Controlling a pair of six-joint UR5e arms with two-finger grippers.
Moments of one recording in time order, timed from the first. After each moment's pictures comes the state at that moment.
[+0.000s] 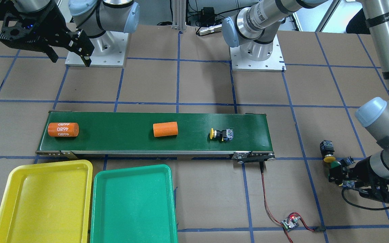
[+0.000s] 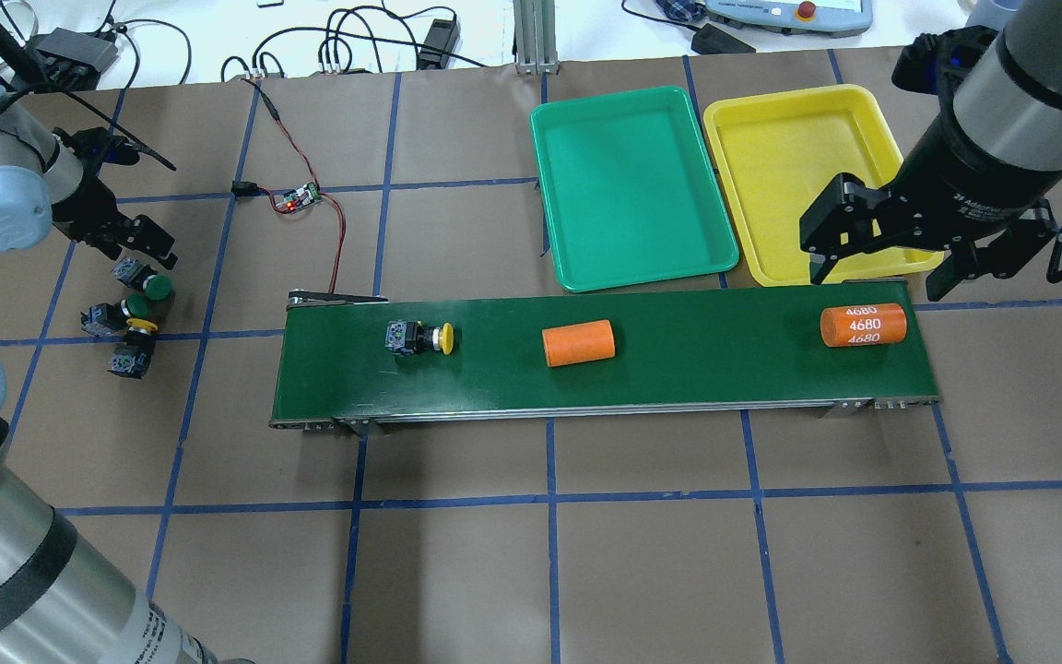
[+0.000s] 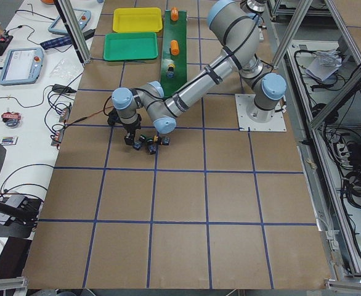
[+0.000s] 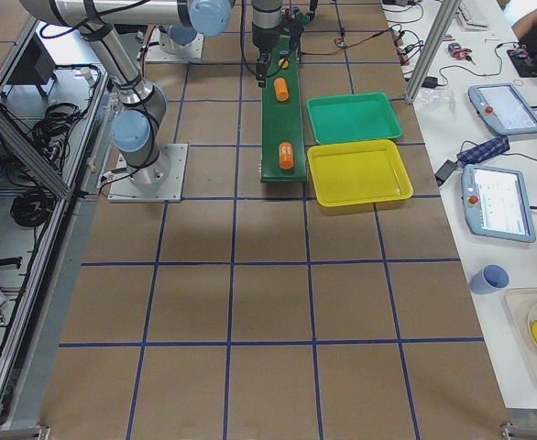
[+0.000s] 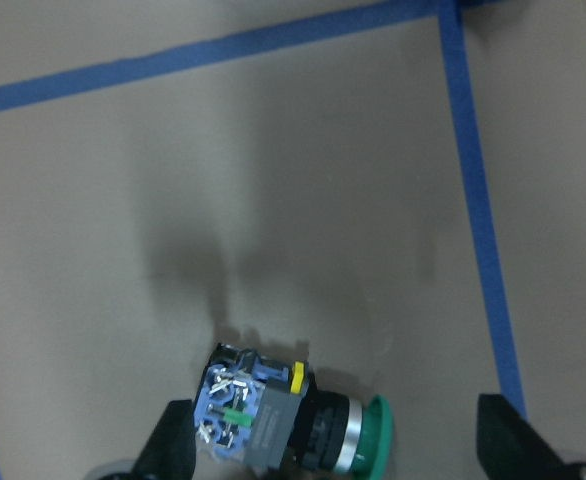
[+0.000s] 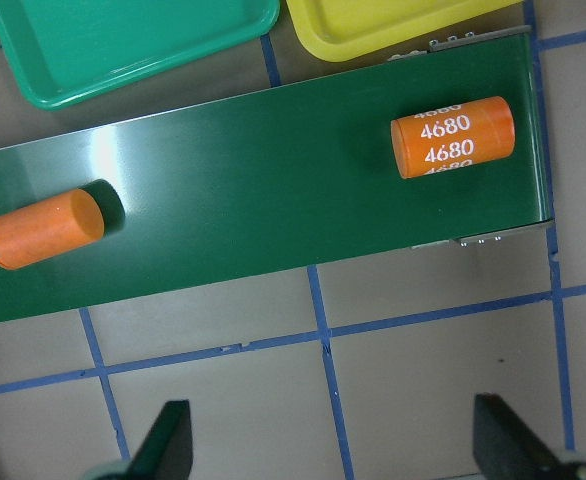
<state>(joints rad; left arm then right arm) -1.08 -2.19 -1.52 -1.03 1.55 0.75 1.48 -1.75 1.72 -1.51 -1.51 0.09</state>
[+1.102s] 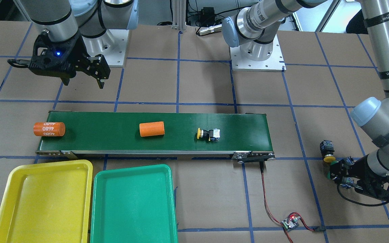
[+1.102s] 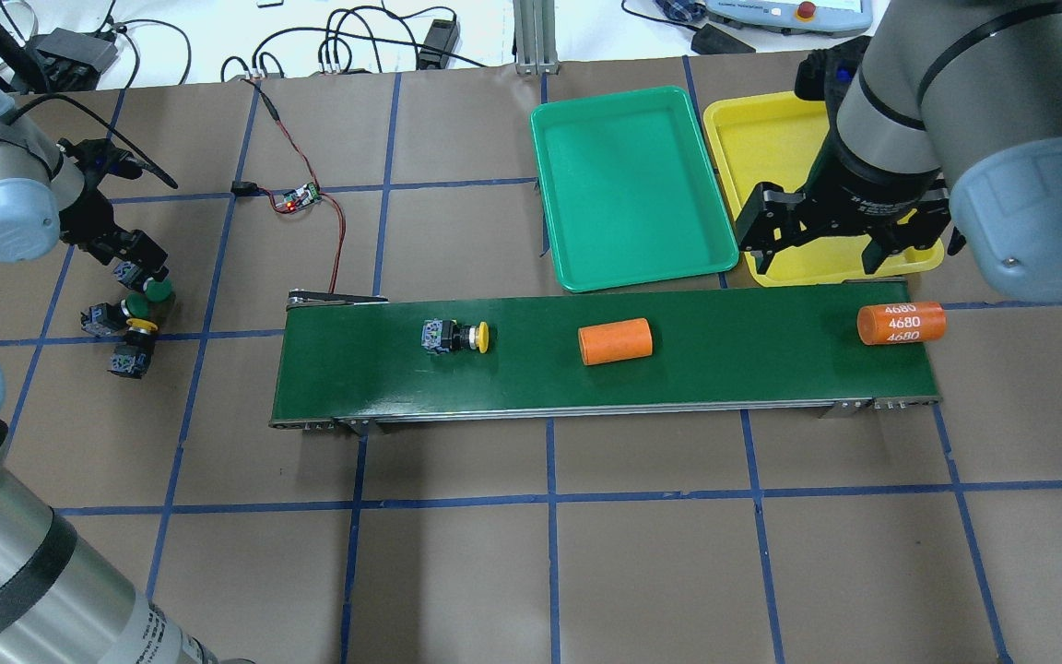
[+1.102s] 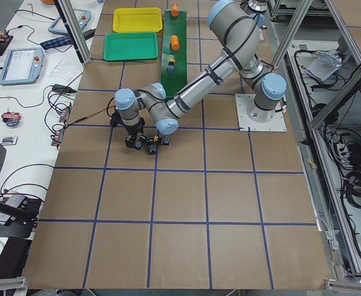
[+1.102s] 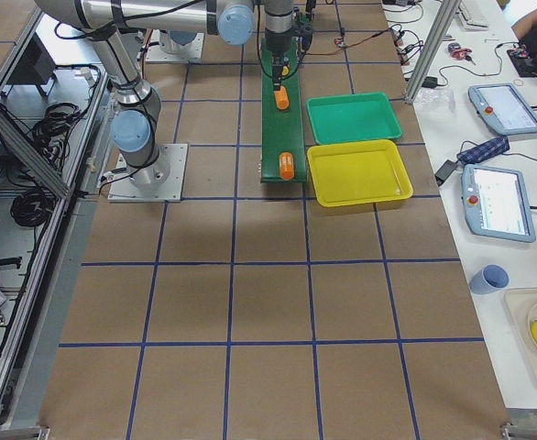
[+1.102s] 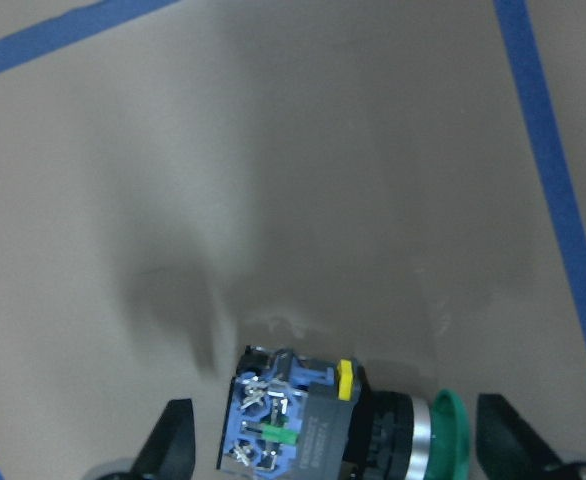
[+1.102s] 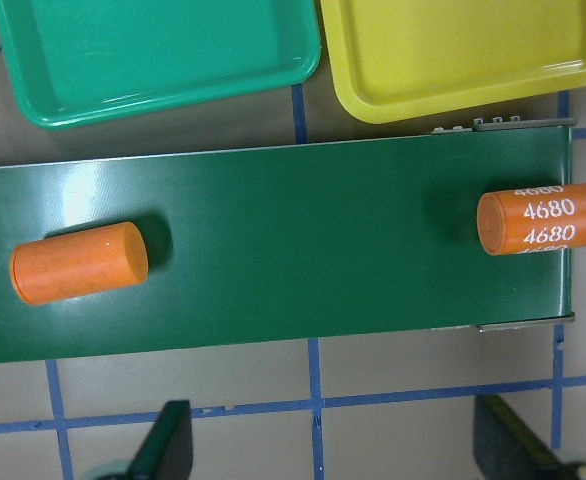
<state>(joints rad) -1.08 -2.18 -1.56 -0.99 1.61 0.83 1.56 -1.66 1.74 -1.68 -1.59 0.06</state>
